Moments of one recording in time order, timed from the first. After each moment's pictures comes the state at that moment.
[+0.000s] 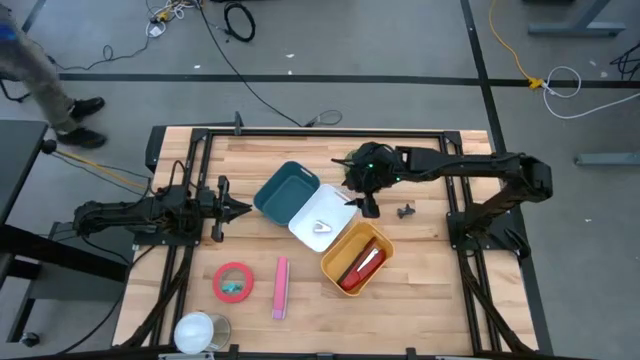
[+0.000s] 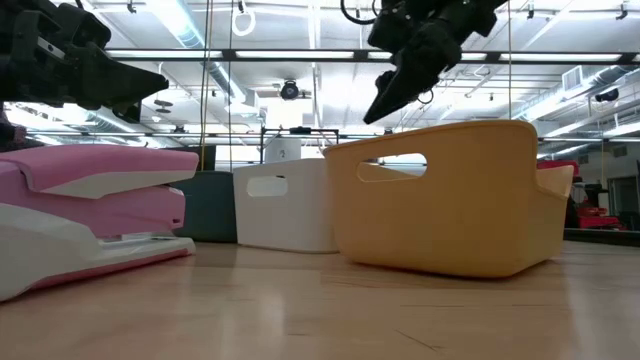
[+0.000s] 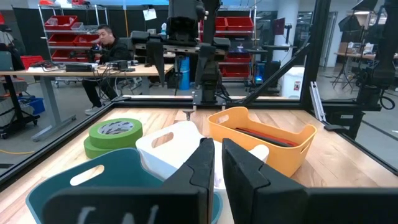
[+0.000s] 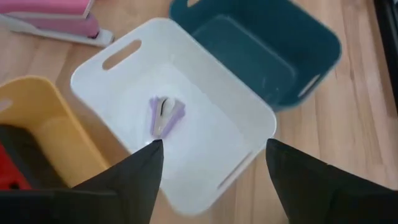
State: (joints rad) left arm 0.05 0.01 0.01 0.04 0.00 -0.01; right arm -0.21 1.49 1.16 -0.54 -0.19 -0.32
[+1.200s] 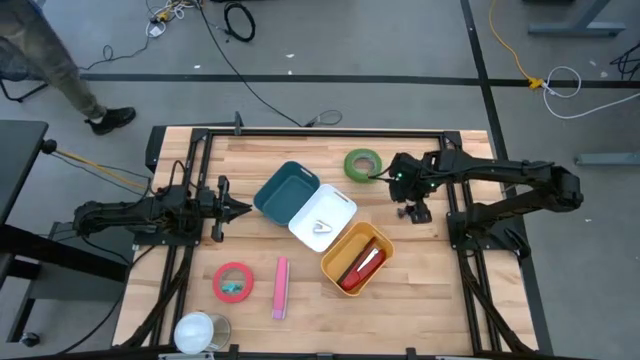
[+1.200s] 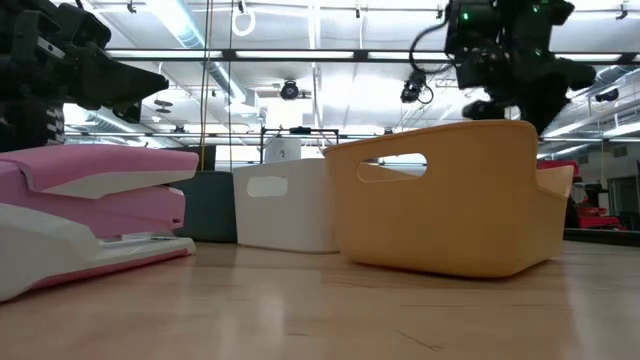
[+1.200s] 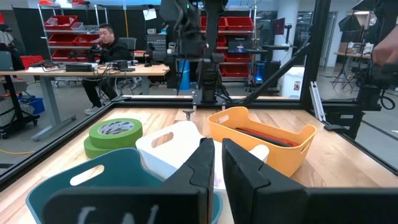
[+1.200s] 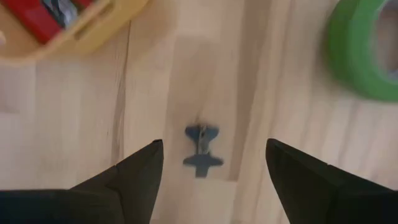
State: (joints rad) left arm 0.05 0.01 0.01 0.04 0.00 -0.01; right arm -0.28 1.24 0.94 -1.07 -0.06 -0.43
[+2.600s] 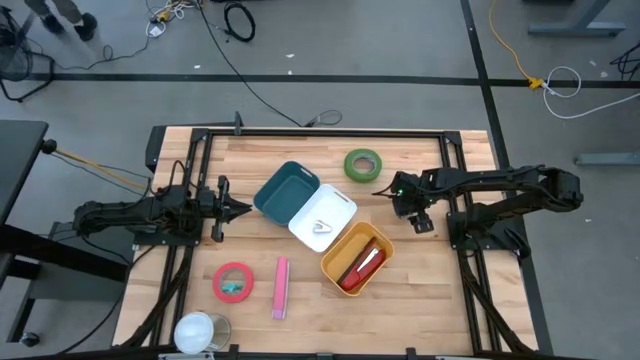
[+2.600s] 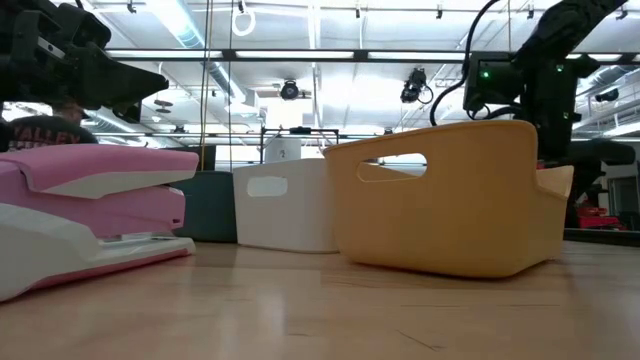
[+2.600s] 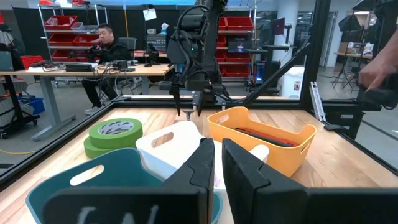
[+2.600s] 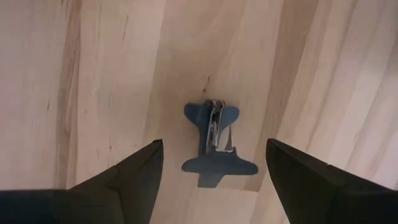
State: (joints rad) left arm 0.05 0.01 0.01 0.04 0.00 -0.01; right arm -0.28 1.24 0.62 -0.78 0.01 -0.51
